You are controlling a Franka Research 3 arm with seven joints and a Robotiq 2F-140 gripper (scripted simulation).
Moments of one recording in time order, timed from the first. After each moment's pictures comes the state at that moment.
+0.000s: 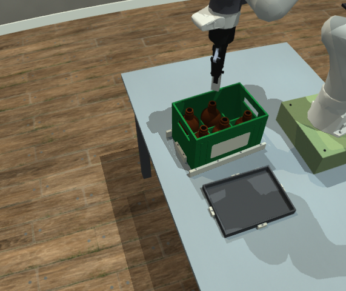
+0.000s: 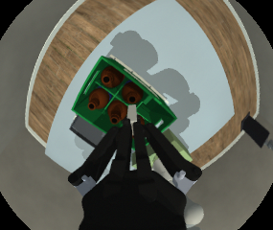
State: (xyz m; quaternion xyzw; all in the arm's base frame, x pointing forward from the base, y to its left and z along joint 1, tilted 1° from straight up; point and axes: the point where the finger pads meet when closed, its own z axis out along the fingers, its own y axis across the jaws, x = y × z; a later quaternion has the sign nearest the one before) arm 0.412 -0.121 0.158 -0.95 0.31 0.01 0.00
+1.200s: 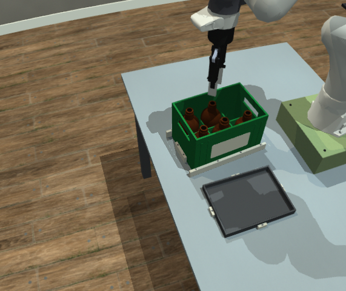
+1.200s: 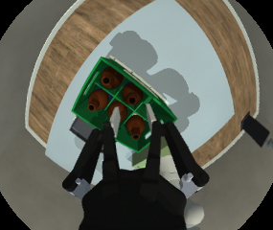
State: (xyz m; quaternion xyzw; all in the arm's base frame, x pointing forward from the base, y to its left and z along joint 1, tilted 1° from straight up) arm 0.414 -0.123 0.156 -0.95 0.31 0.01 0.00
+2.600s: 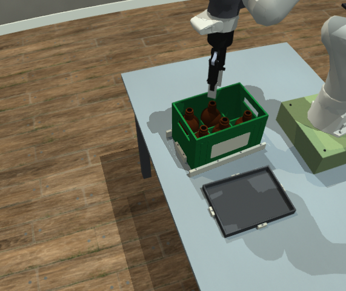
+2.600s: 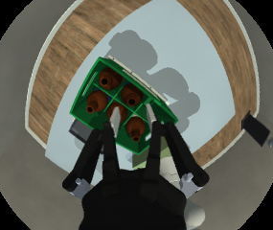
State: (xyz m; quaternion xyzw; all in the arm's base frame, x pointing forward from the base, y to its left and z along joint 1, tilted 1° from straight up) arm 0.414 -0.123 0.146 -0.95 0.31 0.01 0.00
